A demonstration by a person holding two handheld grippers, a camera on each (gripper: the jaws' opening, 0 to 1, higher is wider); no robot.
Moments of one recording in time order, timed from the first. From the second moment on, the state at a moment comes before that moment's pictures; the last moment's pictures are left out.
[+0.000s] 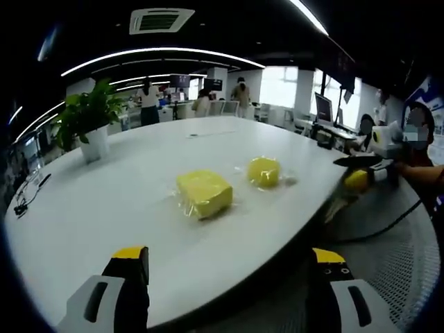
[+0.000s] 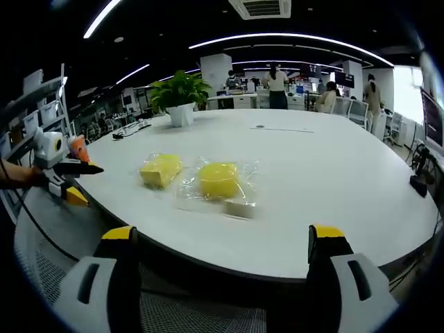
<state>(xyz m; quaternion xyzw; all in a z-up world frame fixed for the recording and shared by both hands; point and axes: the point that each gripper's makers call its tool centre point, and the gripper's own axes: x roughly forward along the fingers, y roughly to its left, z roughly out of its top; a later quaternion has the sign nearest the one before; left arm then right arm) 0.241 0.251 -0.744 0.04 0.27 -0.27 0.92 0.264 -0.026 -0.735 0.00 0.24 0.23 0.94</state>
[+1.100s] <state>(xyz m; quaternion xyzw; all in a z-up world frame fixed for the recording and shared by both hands) 0.246 0.255 -0.740 0.03 0.26 -0.26 0.93 0.263 -0.025 -0.737 -0.01 0.25 0.24 0.94</state>
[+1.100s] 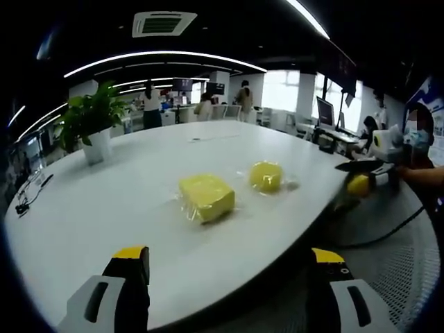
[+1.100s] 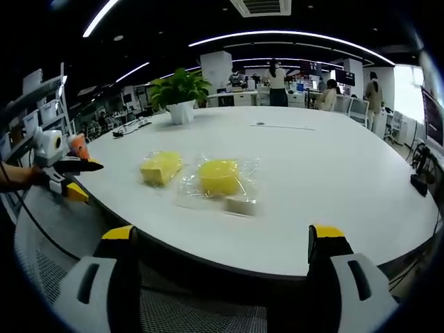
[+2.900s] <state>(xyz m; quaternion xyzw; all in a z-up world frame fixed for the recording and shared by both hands) 0.252 0.262 -0.740 0.03 0.25 -0.25 0.94 0.265 -0.024 -0.732 0.00 0.24 0.24 0.94</state>
